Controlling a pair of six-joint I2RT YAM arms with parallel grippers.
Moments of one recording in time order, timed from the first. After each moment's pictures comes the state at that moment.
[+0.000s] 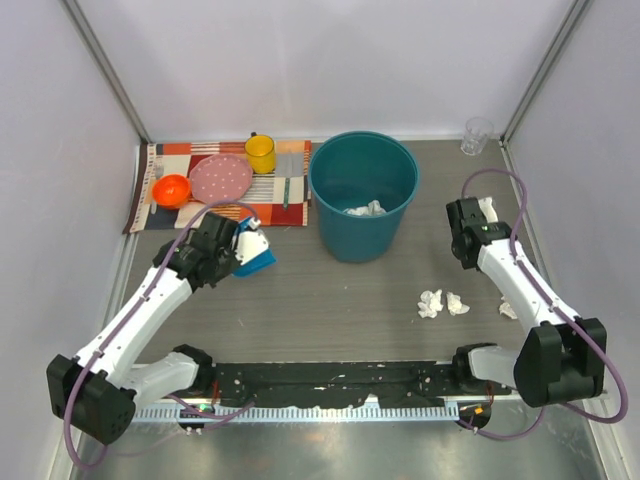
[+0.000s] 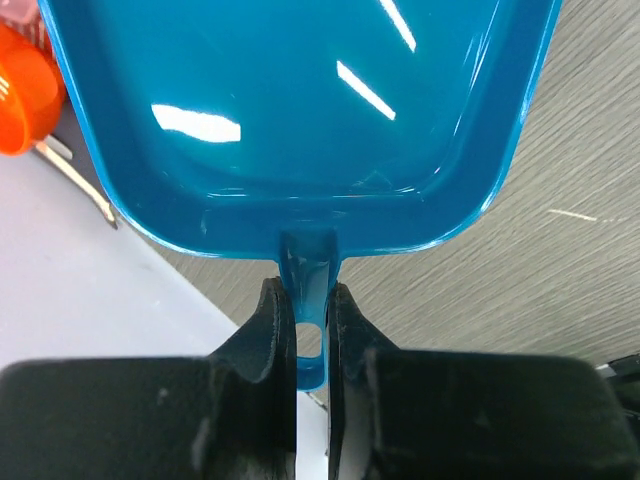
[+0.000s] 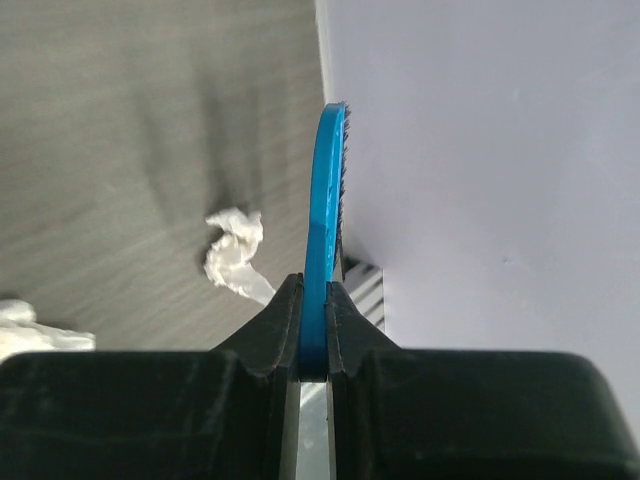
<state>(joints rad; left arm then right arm) -0.43 1.05 0.93 -0.95 -0.25 0.63 0.15 1.24 0.96 -0.91 0.85 0.00</state>
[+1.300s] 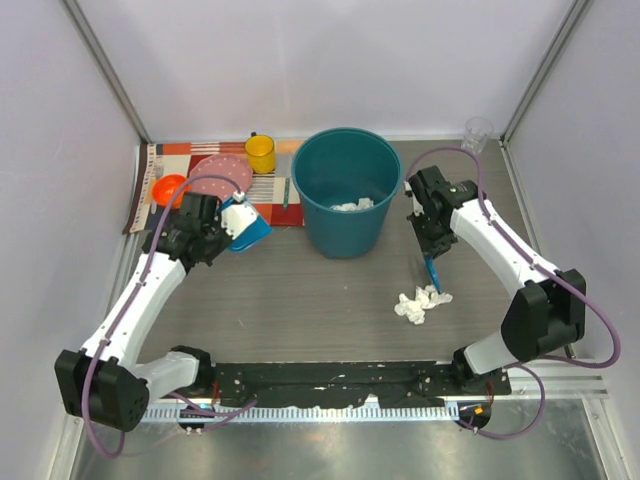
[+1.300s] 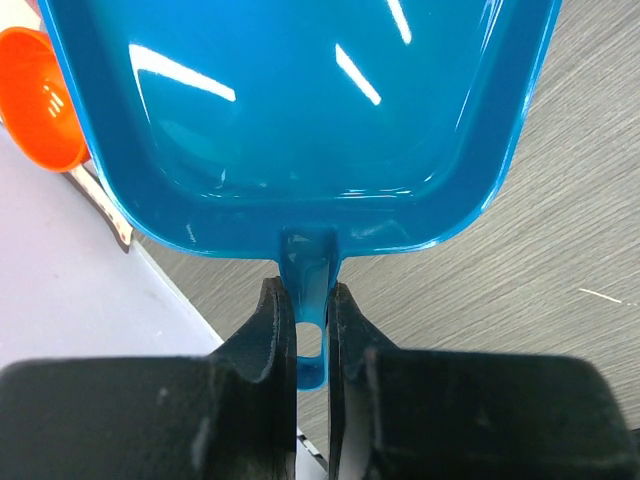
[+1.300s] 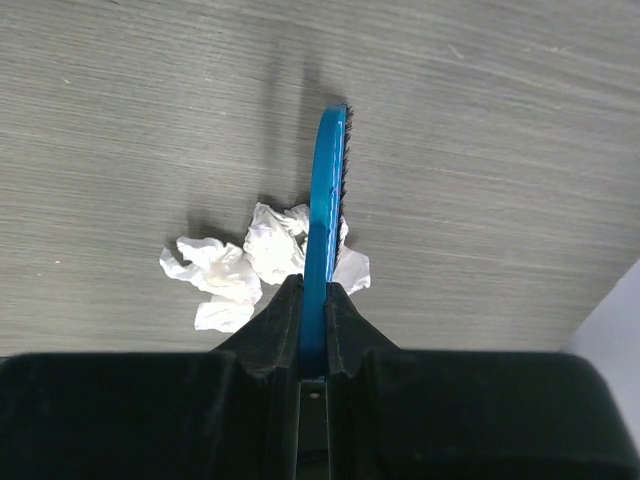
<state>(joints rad) -0.25 1.12 1.01 -0.82 -0.10 0.65 0.34 1.47 1.27 -1.10 0.16 0.04</state>
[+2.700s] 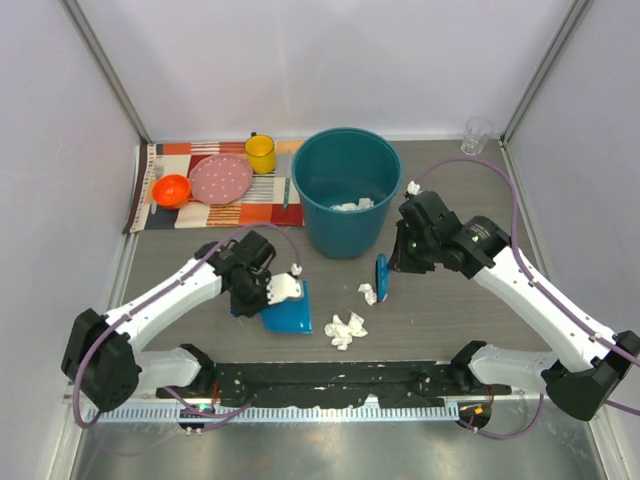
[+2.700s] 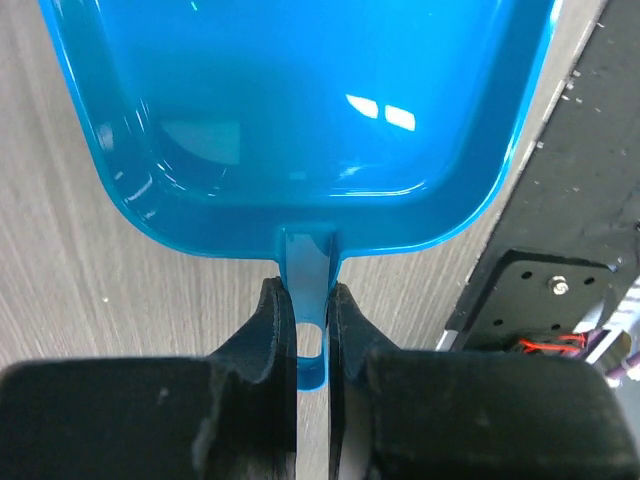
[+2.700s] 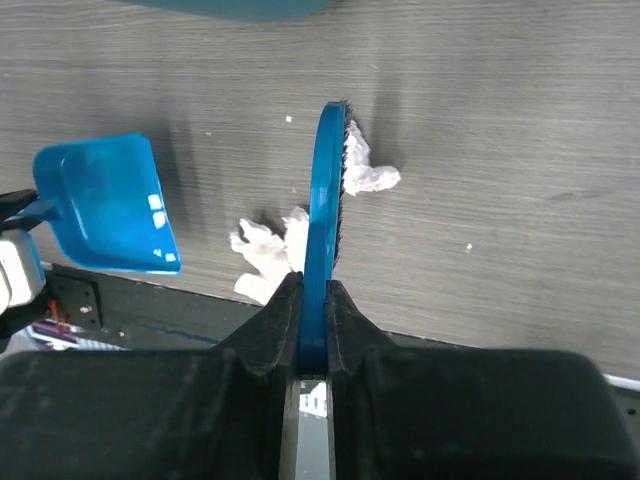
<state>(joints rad) -0.59 1.22 0.86 -1.03 0.19 0.76 0.68 1.14 1.24 -1.06 0.07 0.69</state>
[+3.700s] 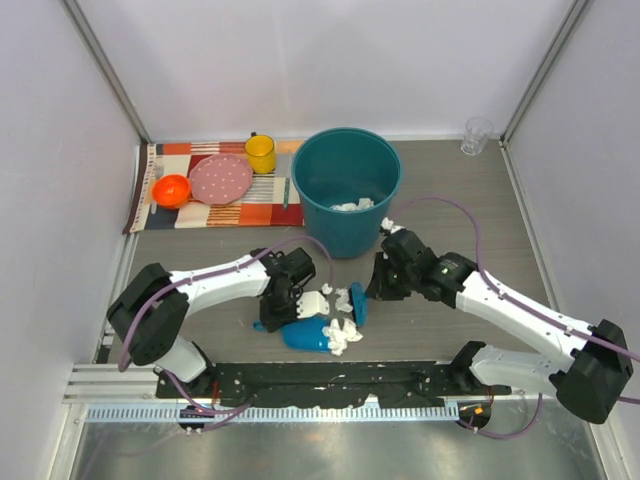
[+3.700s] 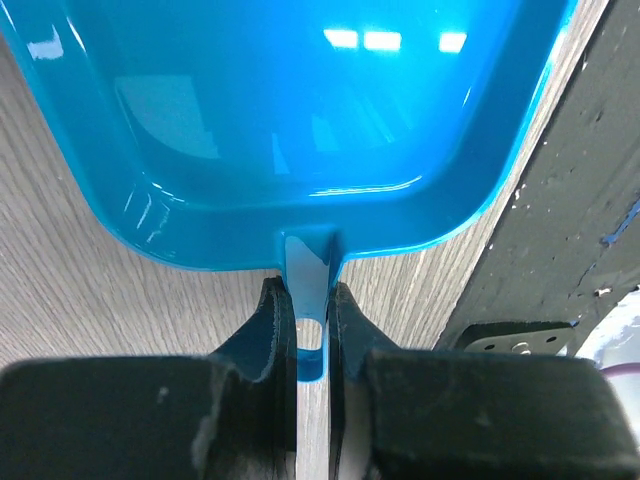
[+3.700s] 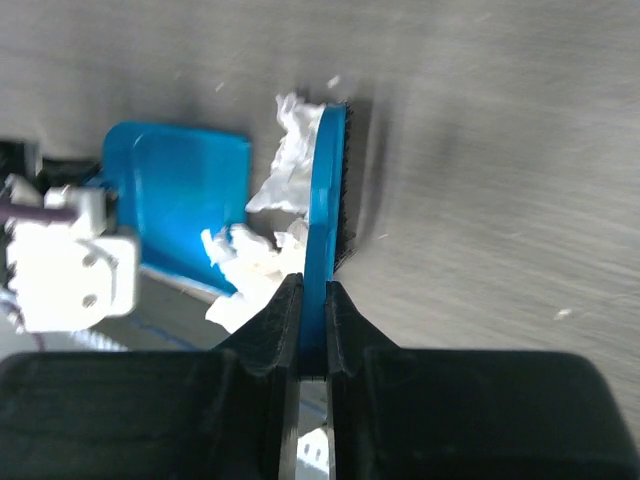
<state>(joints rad) -0.86 1.54 0.89 -0.92 0.19 0.63 0.73 1.09 0.83 -0.67 -0.03 0.67</state>
